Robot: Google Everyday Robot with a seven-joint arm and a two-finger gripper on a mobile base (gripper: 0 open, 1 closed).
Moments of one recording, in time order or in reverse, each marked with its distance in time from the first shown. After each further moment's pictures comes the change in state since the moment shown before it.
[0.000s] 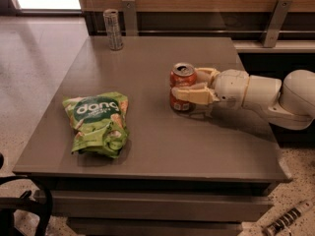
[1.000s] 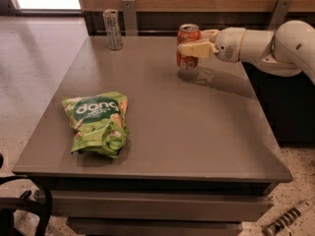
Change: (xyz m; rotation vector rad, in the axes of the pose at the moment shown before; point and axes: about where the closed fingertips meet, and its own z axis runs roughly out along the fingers) arm -0.024 -0.148 0.027 0.107 0.067 0.074
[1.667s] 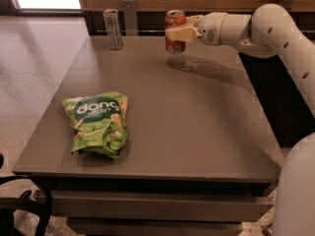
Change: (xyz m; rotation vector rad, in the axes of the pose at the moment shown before) arm -0.024 -0.039 0.064 0.037 0.002 -0.023
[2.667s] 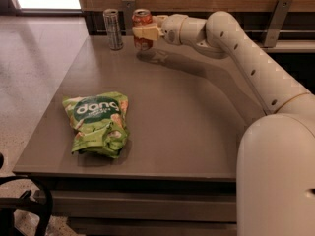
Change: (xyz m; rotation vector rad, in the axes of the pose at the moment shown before) arm -0.004 0.011 0.108 -0.011 -0.084 -0.006
